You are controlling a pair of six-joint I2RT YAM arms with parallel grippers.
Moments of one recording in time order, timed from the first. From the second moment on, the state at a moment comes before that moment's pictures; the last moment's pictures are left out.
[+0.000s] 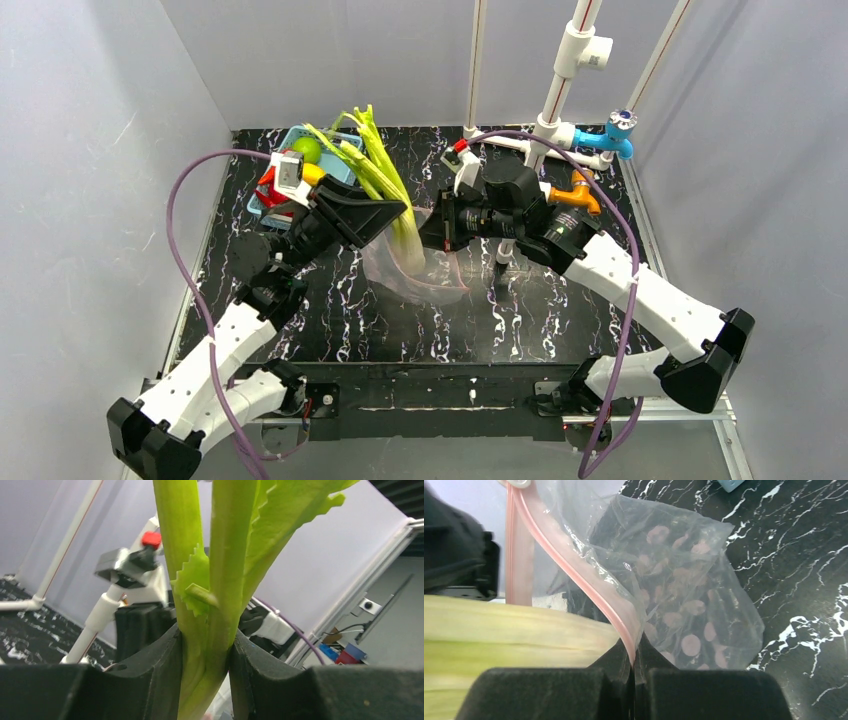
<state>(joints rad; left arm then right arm) -0.56 0.86 0.81 0.67 0.49 -0.99 0.87 1.29 1.37 -0.48 -0.34 0.58</state>
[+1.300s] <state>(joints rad) -0.77 0.76 0.78 -0.05 0.04 -0.78 0.82 1.36 1.29 -0.35 -0.50 0.68</state>
